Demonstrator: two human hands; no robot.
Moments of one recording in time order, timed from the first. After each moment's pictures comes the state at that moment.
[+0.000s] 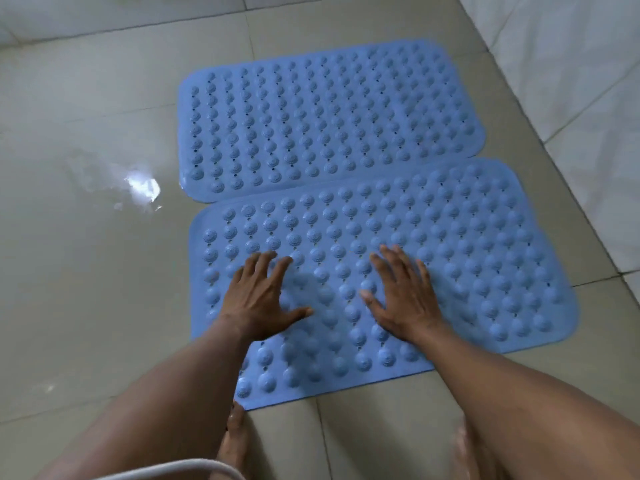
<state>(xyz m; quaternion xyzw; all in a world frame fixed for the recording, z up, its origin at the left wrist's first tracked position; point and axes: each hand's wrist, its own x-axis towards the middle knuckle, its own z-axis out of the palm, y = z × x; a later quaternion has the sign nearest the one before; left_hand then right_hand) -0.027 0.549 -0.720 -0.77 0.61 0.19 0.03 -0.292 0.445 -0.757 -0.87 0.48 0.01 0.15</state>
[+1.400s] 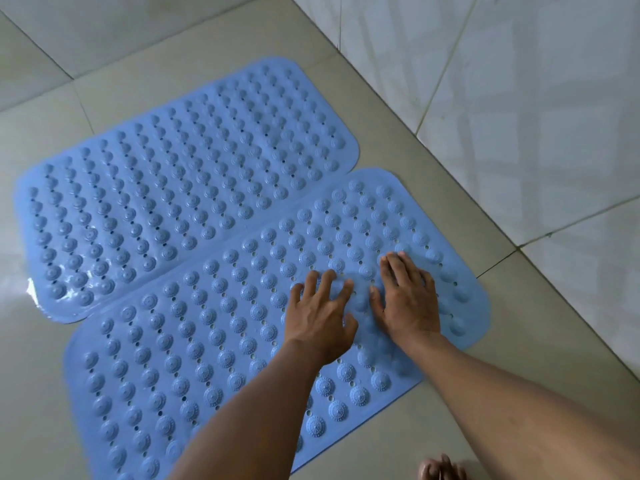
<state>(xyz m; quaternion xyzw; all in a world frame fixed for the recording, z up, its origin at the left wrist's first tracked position) -0.237 0.392 -0.729 -0.62 0.77 0.17 0.09 -0.417 0.366 -0.770 -0.75 0.65 -0.02 0.08</state>
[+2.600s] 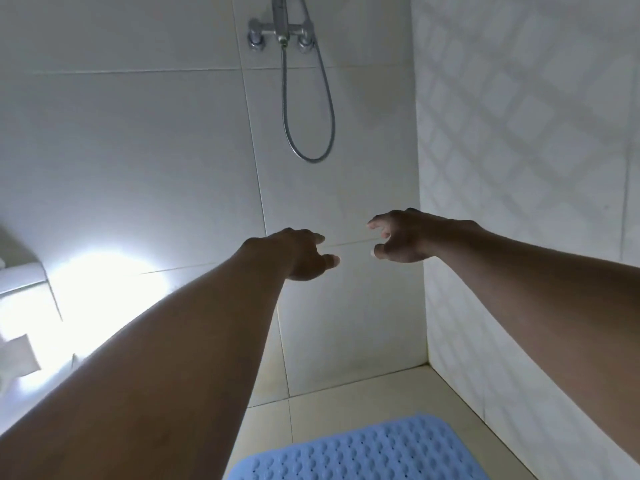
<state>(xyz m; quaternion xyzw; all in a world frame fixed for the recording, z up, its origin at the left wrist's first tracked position) 0.026 0.282 -0.116 -0.79 0.61 -0.09 -0.05 -0.175 0.190 -0.114 -0.86 0.47 -0.18 0.03</state>
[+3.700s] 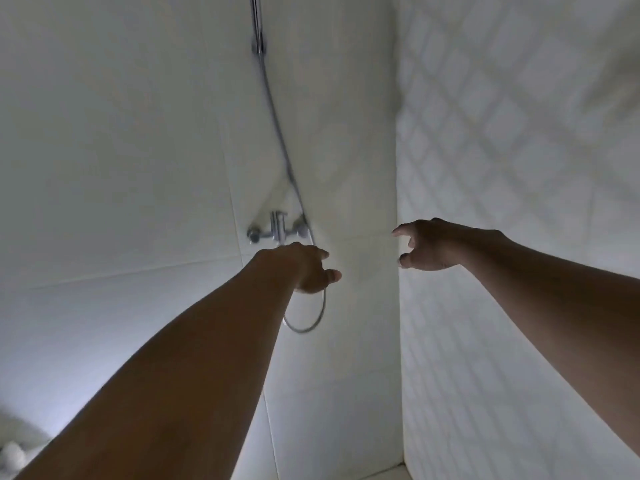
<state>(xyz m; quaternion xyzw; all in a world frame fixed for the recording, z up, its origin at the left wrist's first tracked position) -0.037 0.234 0.496 -0.77 0.64 -0.06 0.02 -0.251 0.139 0.499 -0.83 0.55 -0.11 0.04</state>
